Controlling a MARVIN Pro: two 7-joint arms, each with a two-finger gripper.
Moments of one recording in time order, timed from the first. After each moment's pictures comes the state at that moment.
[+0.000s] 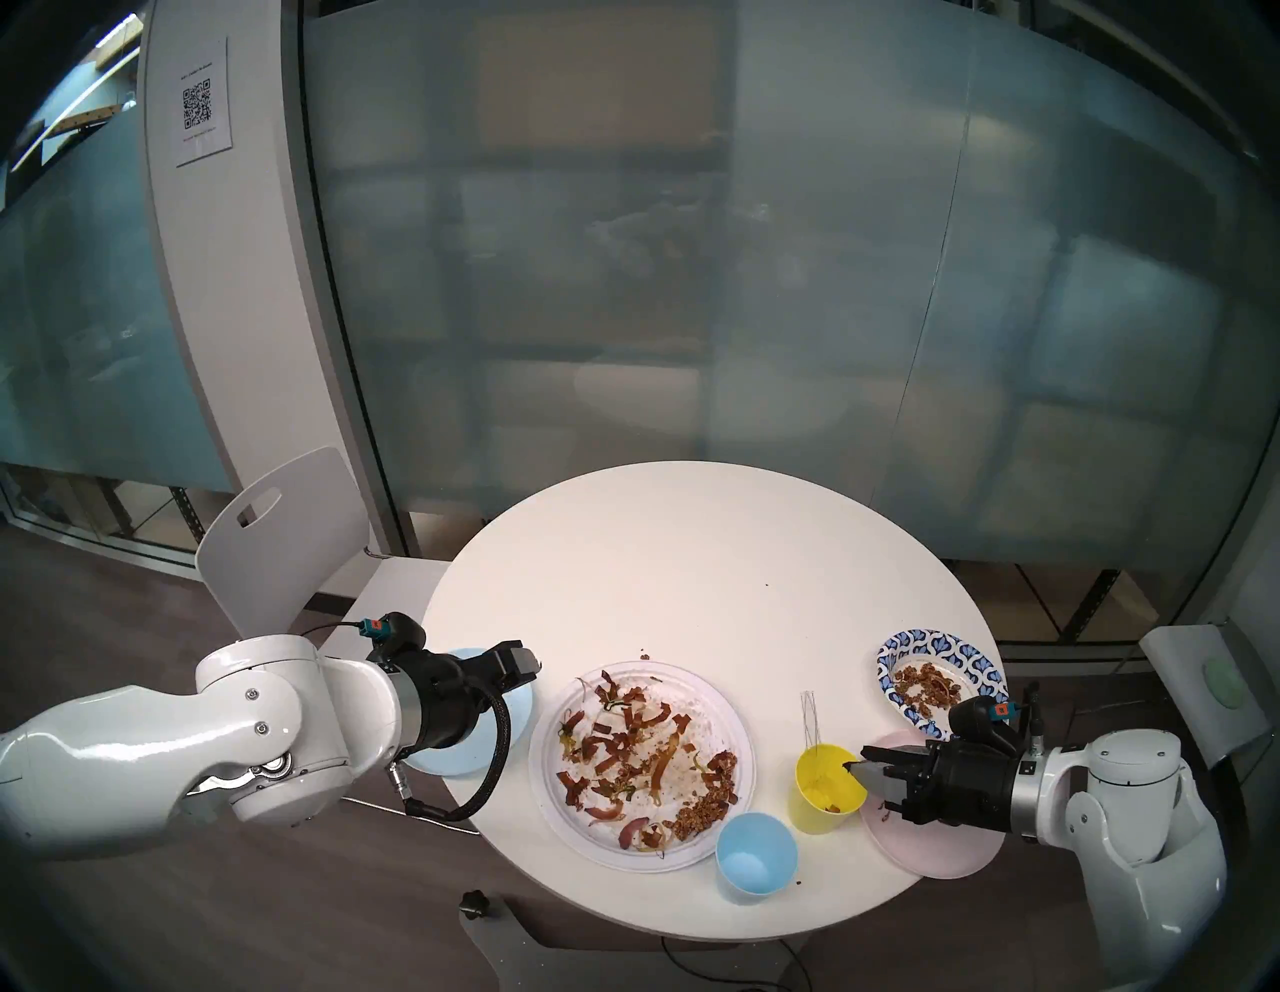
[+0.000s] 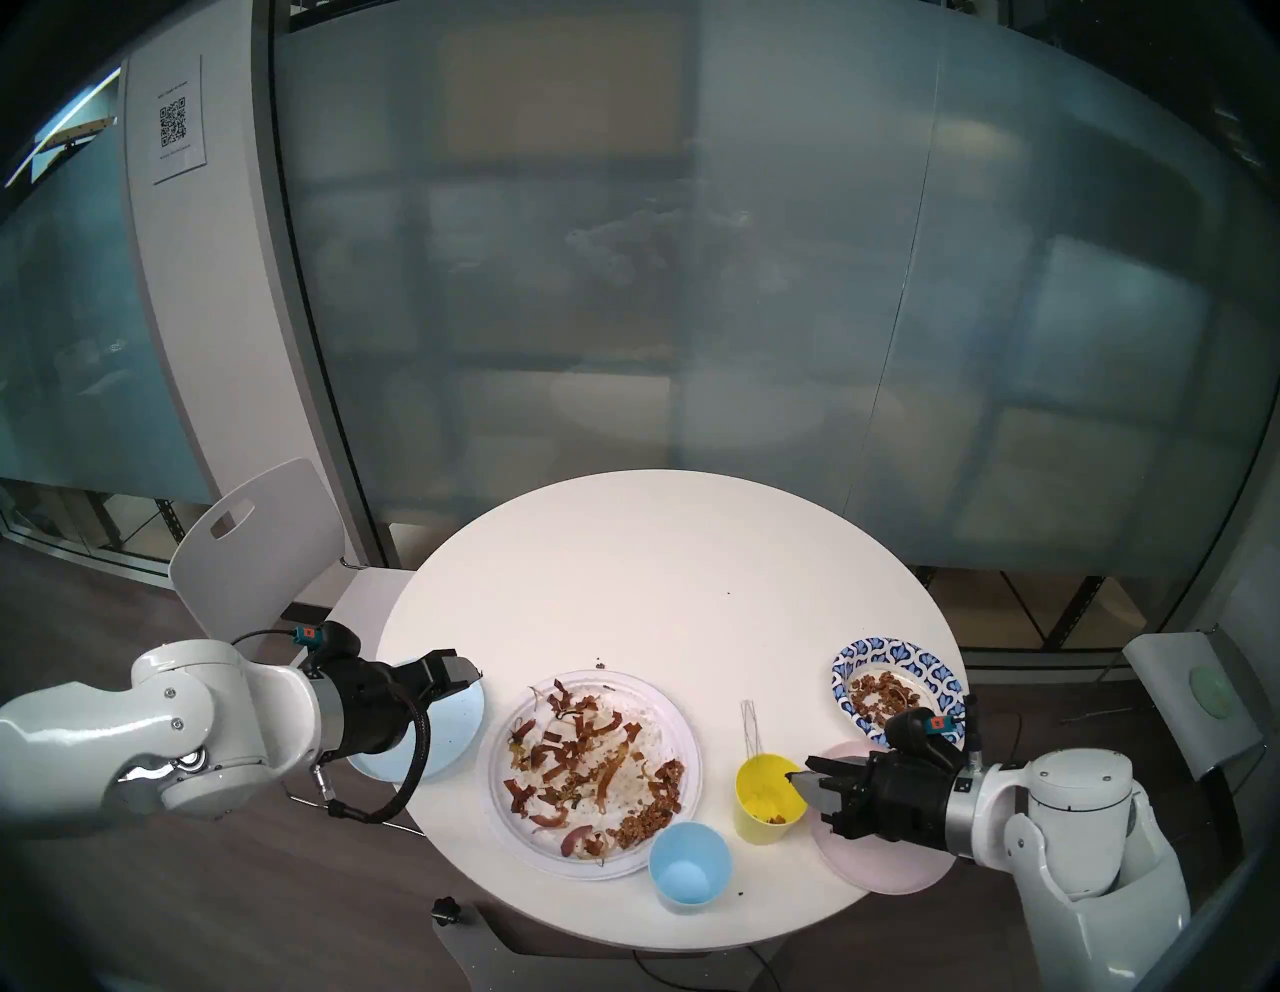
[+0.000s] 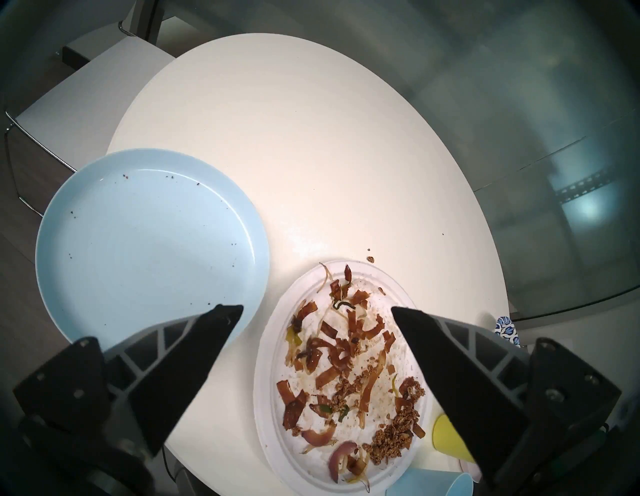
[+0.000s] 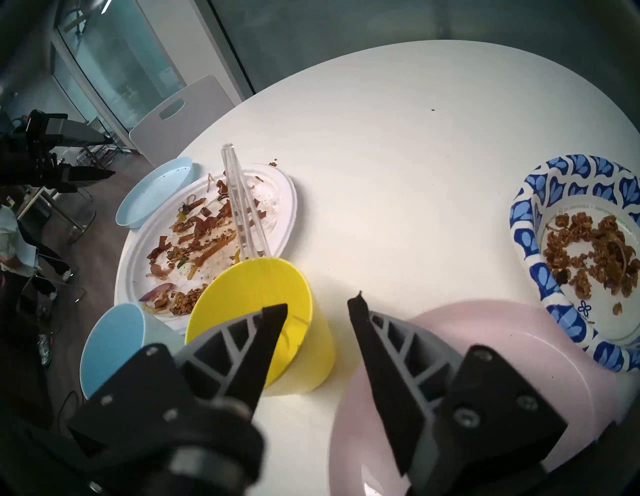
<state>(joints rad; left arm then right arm) 1.63 -0.28 -1.07 -2.33 -2.05 0.00 0.68 -2.20 -1.06 1.93 -2.15 0.45 0.77 0.68</state>
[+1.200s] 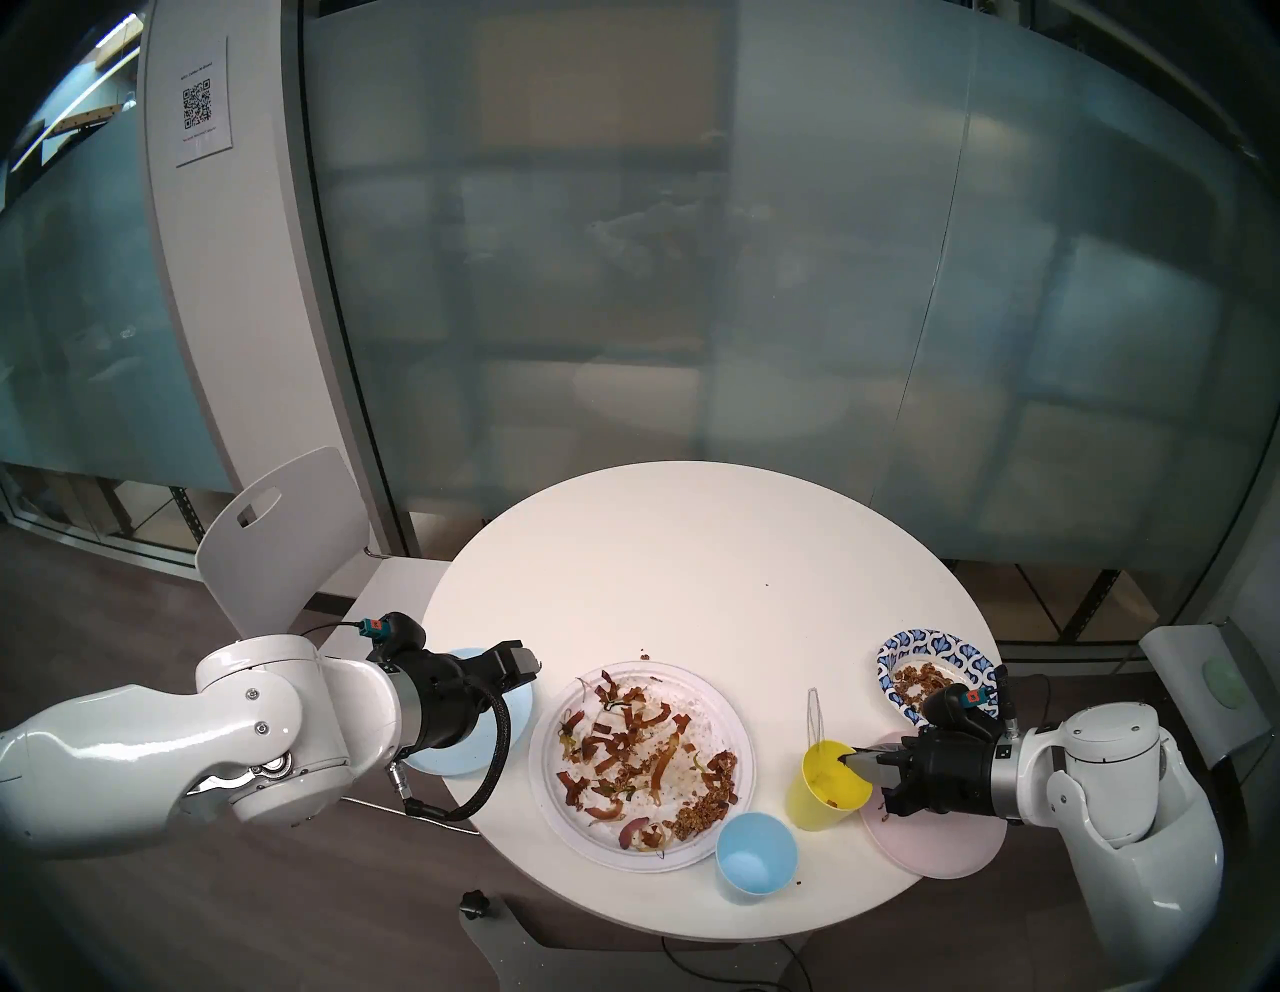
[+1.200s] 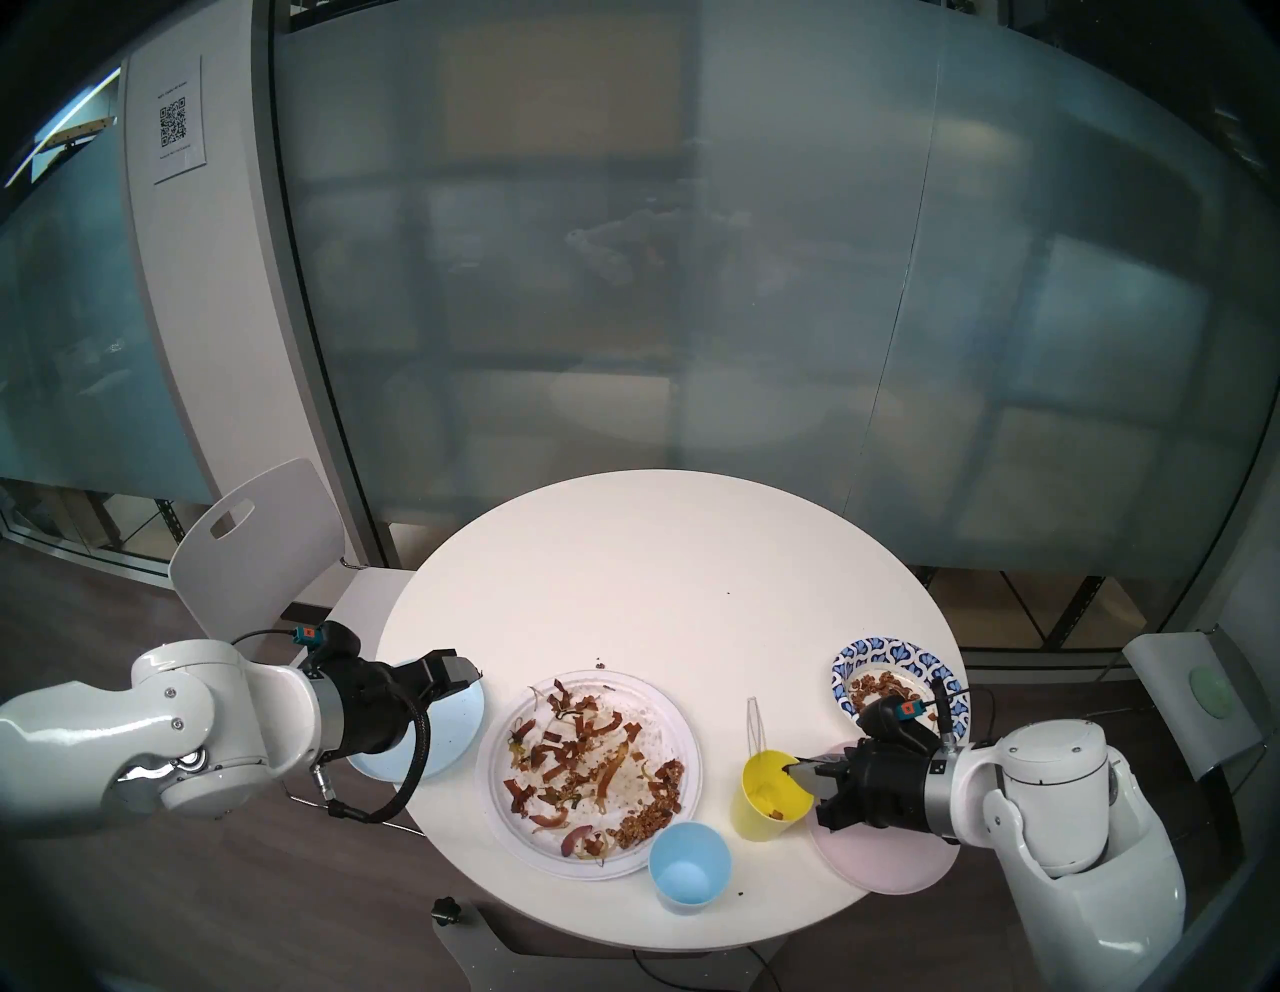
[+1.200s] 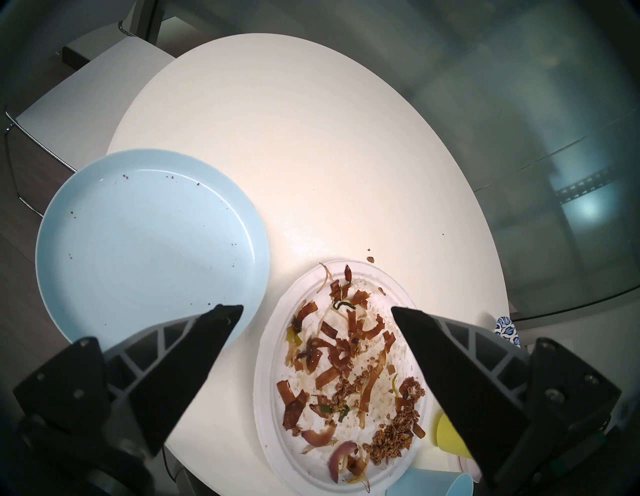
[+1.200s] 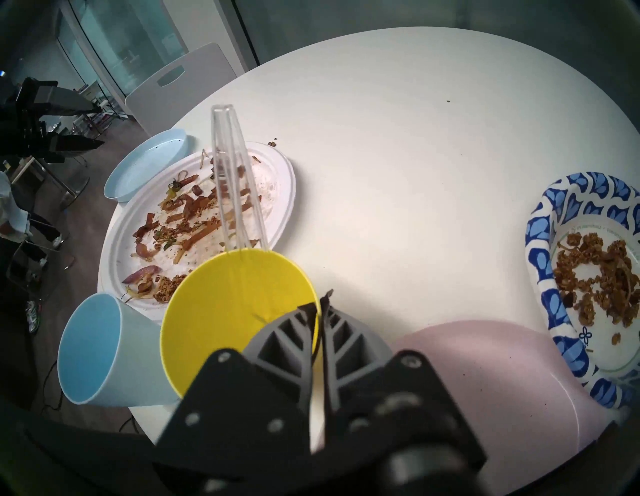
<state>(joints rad) 1.62 -0.28 -1.06 -2.33 -2.06 0.00 0.67 -2.13 -1.00 1.87 -2.14 0.37 0.82 0.69</state>
